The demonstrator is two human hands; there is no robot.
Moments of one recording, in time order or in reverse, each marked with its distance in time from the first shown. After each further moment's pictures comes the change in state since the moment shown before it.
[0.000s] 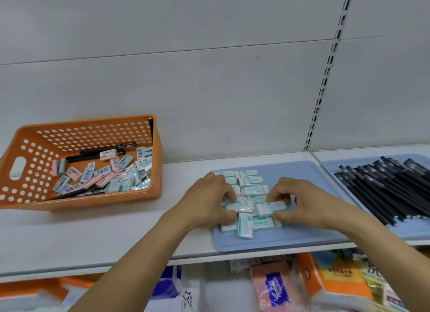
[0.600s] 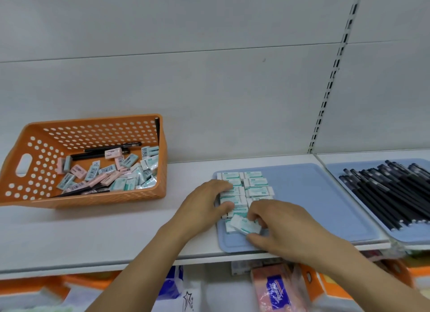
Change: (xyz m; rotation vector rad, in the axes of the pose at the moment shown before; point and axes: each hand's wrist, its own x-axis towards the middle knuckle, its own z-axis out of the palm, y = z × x) left_hand -0.014 -0.023 0.021 -0.258 0.116 -0.089; right_hand -0.014 -0.067 0.039 -0.414 0.051 -0.084
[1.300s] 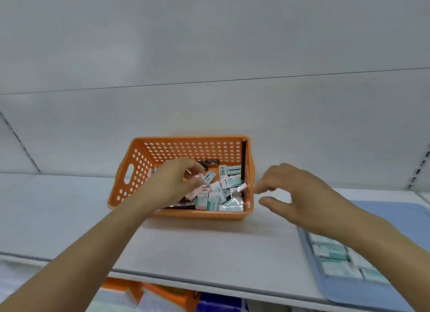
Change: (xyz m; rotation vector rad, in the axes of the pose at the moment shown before) left_hand -0.056 -0.101 -0.197 0.172 0.196 -0.256; right_hand 0.114 -0.096 -0.040 0.259 0.278 -0.415
